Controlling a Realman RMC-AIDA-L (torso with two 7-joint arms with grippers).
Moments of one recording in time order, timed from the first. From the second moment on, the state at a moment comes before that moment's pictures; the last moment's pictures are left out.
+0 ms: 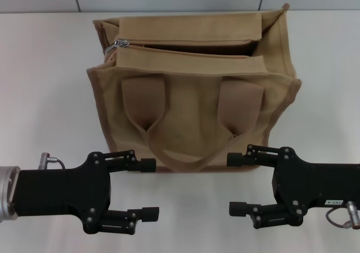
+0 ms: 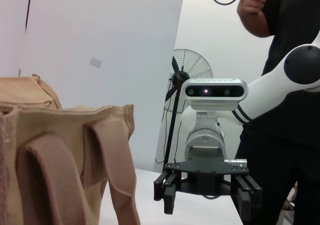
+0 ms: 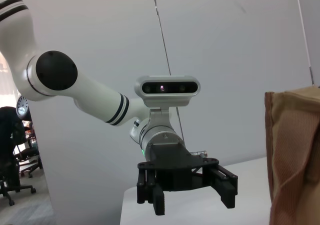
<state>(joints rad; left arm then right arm) -0.43 -2.06 0.68 0.51 2.04 1.95 -1.01 0.45 2.08 -0.74 -0.41 -1.96 -1.86 0.96</state>
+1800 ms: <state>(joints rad) -0.34 -2.00 0.19 0.50 2.04 1.83 -0.85 0.45 2.08 -0.74 -0.41 -1.96 -1.85 0.96</state>
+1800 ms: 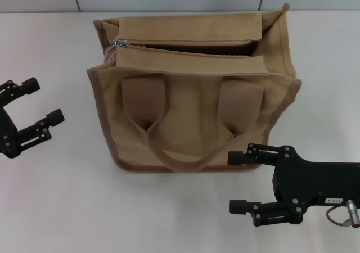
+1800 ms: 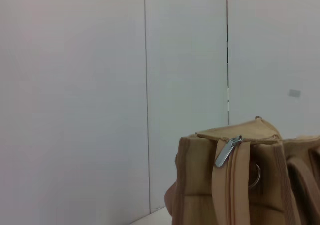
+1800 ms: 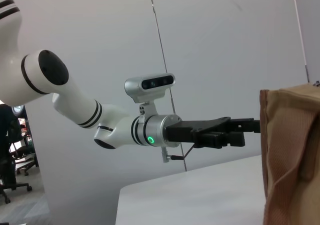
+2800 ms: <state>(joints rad) -0.54 -2.06 0.22 0.44 2.05 1.59 -0.84 0.45 2.08 -0.73 -0.42 -1.96 -1.85 0.96</state>
